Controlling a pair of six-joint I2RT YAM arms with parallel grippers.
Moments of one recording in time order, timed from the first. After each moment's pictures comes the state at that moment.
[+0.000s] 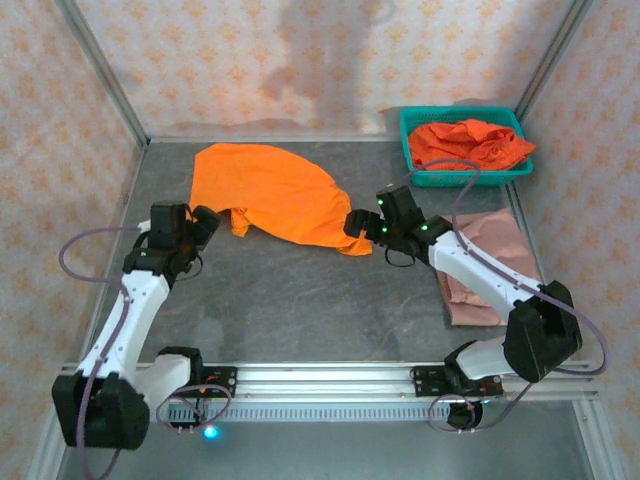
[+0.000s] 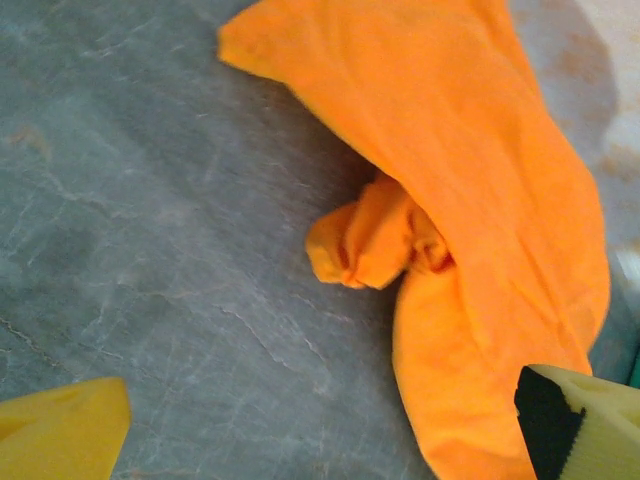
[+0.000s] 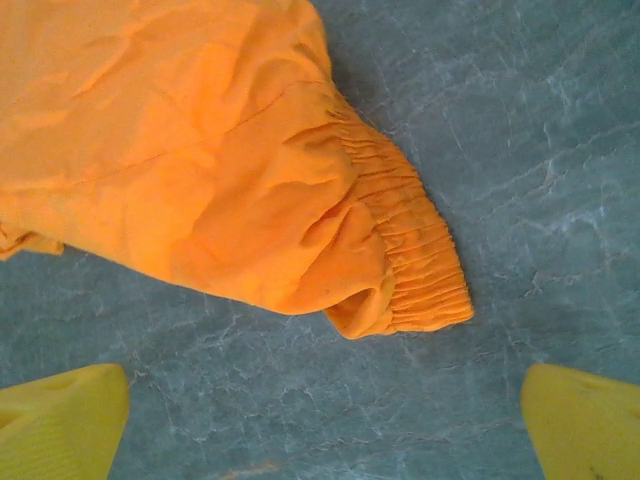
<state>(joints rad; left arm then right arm) 0.06 1.04 0.80 -0.58 0.00 -1.04 0.54 1.38 1.00 -0.47 -0.02 0.73</state>
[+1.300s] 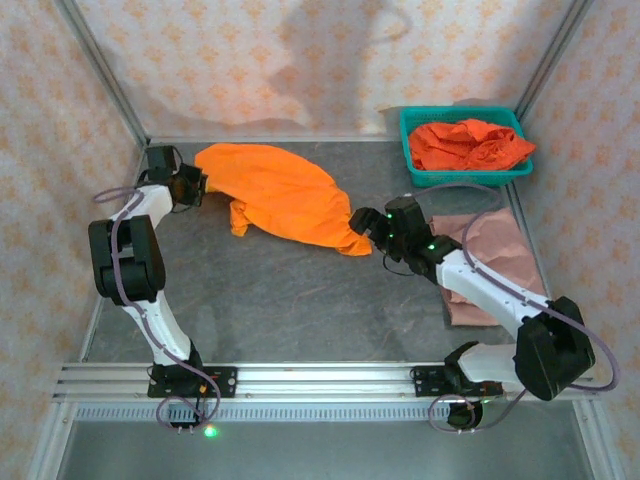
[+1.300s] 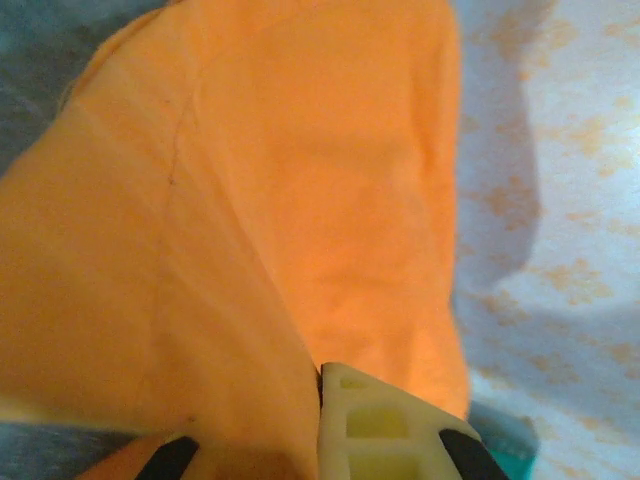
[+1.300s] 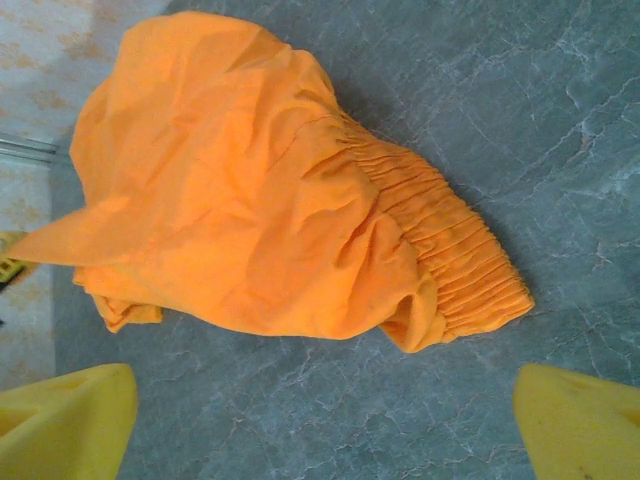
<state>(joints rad) 0.24 1.87 1.33 -0.24 0.34 -1.22 0.54 1.28 0.84 -0.26 -0.02 0.99</state>
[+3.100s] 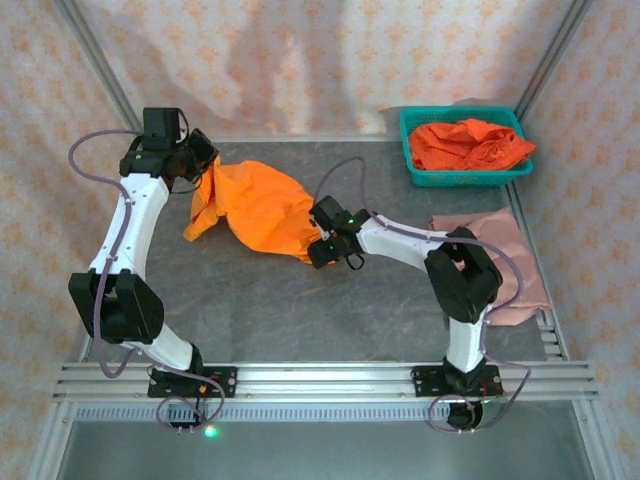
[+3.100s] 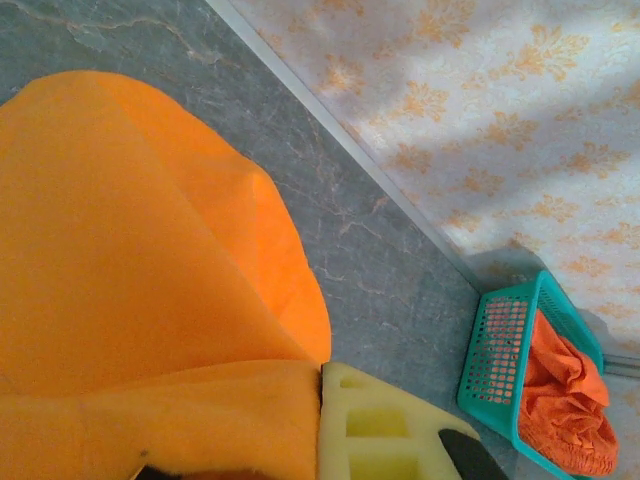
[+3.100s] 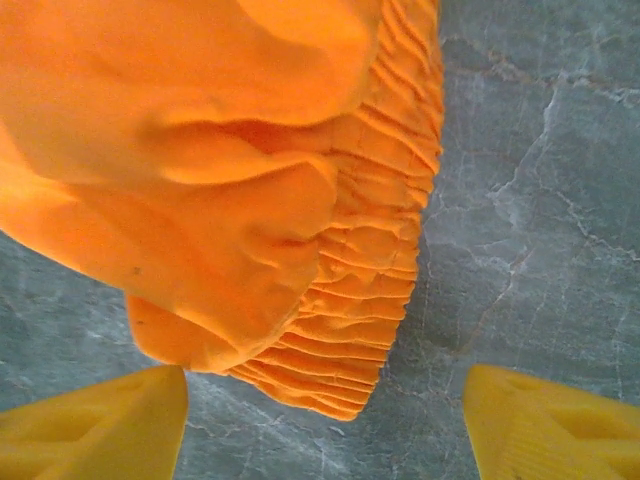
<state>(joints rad) 0.07 1.58 1.58 -0.71 0.23 -0.85 0.76 1.89 1.31 -0.60 0.04 0.21</state>
